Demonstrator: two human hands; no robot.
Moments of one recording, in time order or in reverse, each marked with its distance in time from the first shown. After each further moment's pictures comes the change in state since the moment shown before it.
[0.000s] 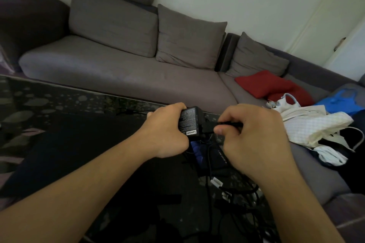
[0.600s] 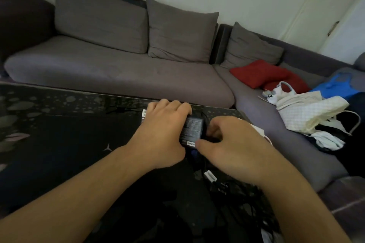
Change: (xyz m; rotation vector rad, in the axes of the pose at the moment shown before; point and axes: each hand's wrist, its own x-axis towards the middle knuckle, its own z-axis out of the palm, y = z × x) left_hand -0.002 0.005 0.025 0.481 0.081 0.315; right_hand -0.009 -0.001 -0.001 0.016 -0.521 0.251
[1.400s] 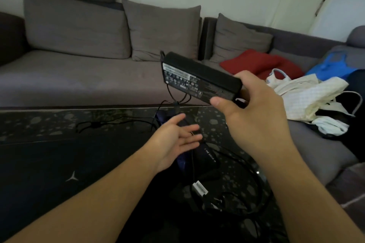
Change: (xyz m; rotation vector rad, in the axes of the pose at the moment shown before) left_hand 0.093 0.004 0.107 -1.603 -0.208 -0.712; right_hand 0.060 0.082 -0.005 0.390 0.635 -0.010
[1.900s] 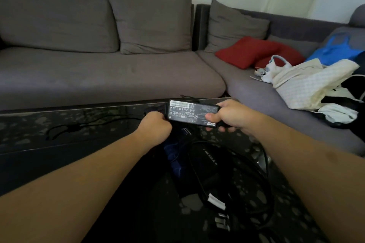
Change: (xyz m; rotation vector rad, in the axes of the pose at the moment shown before) left_hand 0.094 0.005 -0.036 0.952 0.326 0.184; right_hand 0.098 0.164 0.089 0.046 -0.685 0.509
